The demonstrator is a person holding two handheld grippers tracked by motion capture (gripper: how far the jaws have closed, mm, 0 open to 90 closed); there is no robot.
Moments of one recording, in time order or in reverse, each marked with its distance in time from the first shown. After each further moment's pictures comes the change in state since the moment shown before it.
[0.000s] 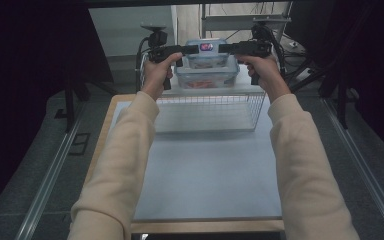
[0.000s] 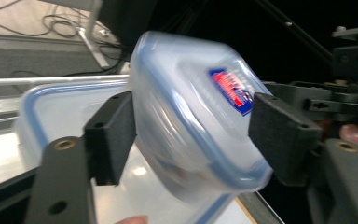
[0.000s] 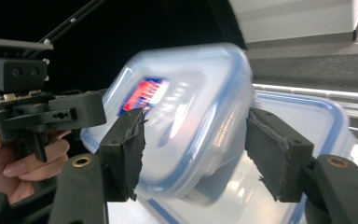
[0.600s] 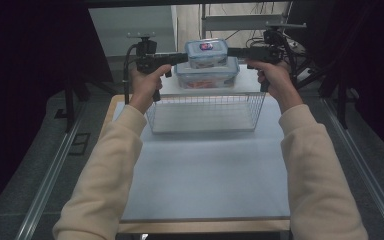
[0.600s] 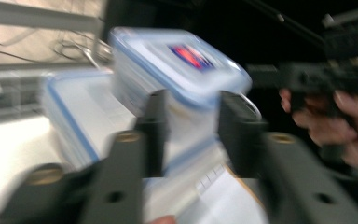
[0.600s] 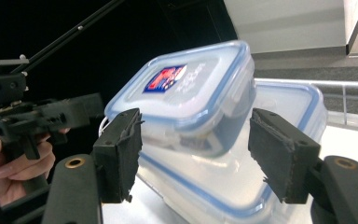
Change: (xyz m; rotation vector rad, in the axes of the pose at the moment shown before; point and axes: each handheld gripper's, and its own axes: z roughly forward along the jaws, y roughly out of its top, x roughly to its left) left arm -0.024 -0.029 -0.046 -0.004 0.001 0.145; right arm 0.008 -0.018 -0.037 -0.052 0.005 -0.026
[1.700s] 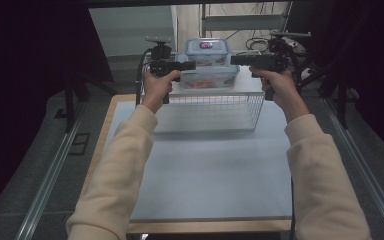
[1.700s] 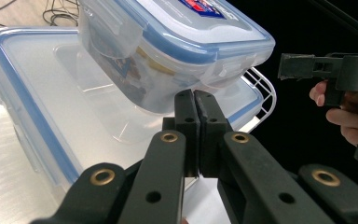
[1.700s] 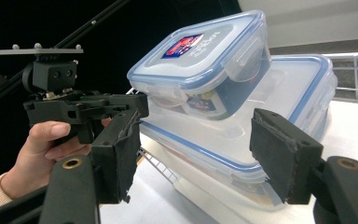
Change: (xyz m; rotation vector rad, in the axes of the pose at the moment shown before) left arm 0.007 -0.005 0.038 0.077 0.023 -0.025; right arm -0.002 -0.018 -0.013 0.015 0.050 0.002
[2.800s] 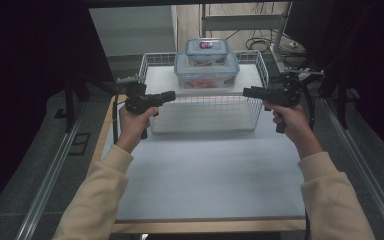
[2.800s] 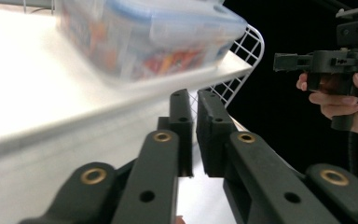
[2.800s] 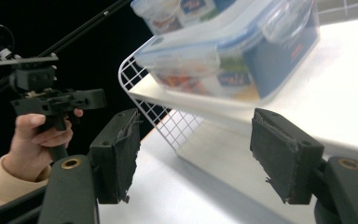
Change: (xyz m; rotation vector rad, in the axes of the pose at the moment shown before) left arm 0.004 -0.101 -0.076 -0.063 -0.007 0.037; right arm -0.018 -0.086 -0.041 -0.034 0.056 -0.013
